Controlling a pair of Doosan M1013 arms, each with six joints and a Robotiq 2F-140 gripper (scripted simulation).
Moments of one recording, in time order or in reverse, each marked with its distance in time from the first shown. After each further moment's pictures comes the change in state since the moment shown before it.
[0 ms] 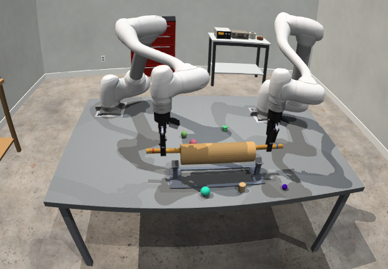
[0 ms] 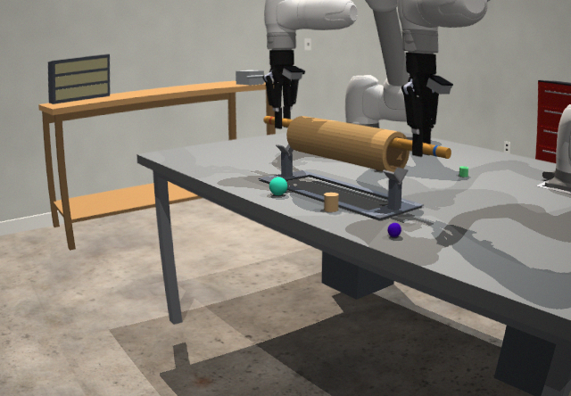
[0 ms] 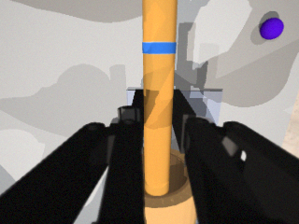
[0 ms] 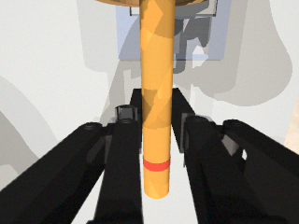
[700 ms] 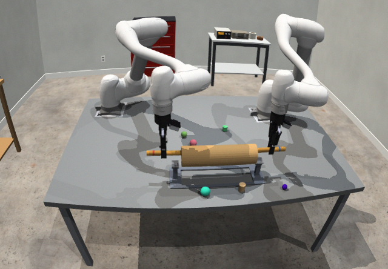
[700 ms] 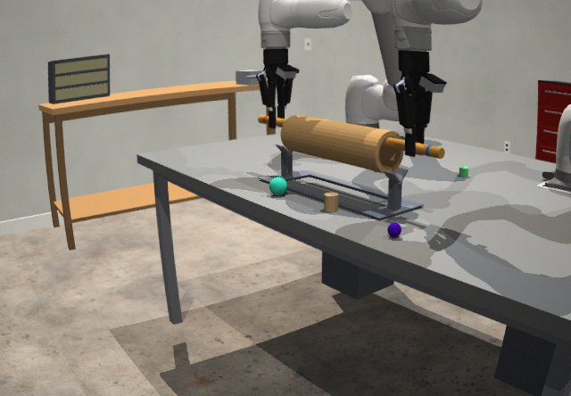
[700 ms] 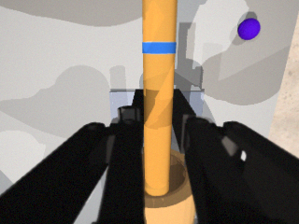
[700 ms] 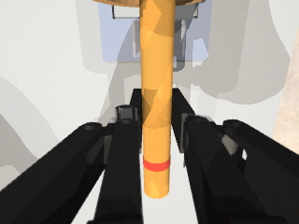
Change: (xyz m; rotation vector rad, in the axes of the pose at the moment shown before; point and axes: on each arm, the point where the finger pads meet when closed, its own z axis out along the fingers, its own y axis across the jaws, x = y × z) left arm 0.002 0.031 -0.004 -0.001 0.000 0.013; right arm 0.003 0.024 -0.004 0.000 0.000 0.012
